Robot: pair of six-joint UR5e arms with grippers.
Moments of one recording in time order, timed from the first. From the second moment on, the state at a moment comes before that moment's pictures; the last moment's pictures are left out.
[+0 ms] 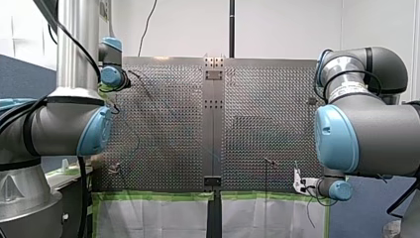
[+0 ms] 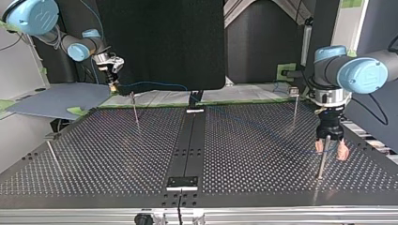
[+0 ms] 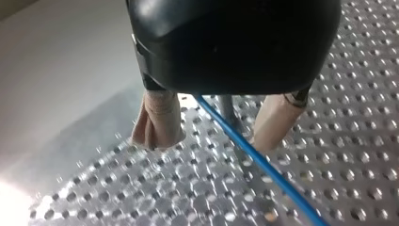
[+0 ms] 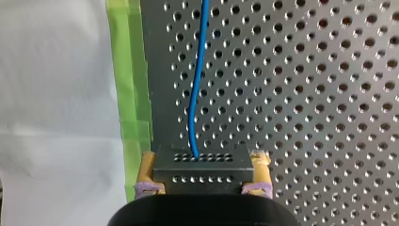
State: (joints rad) left arm 0.22 -1.62 -1.83 -2.74 -1.51 -2.42; right arm 1.54 -0.49 1.61 -0.86 1.01 1.54
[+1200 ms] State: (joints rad) left arm 0.22 -1.61 -1.83 -2.57 -1.55 -2.44; right arm 1.54 -0.49 1.61 -0.86 0.96 1.54
